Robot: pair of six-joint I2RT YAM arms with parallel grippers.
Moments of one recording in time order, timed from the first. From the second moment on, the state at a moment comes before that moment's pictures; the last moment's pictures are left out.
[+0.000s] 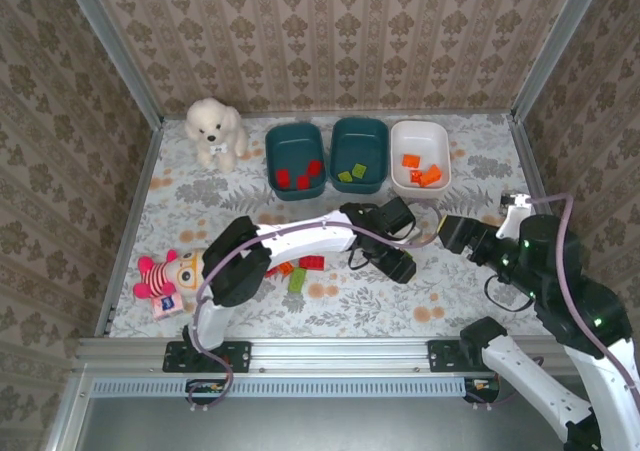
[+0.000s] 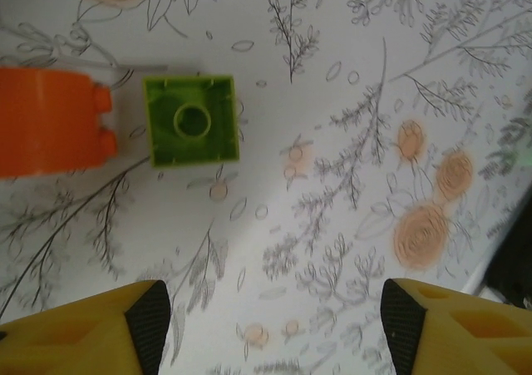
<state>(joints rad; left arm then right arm) -1.15 2.06 1.62 -0.70 0.25 -0.30 0.40 0.57 1.15 -1.06 0.01 0.67</state>
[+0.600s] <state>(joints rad) -1.15 2.30 1.86 -0.79 0.15 -0.31 0.40 0.56 1.22 -1.17 0.02 0.69</state>
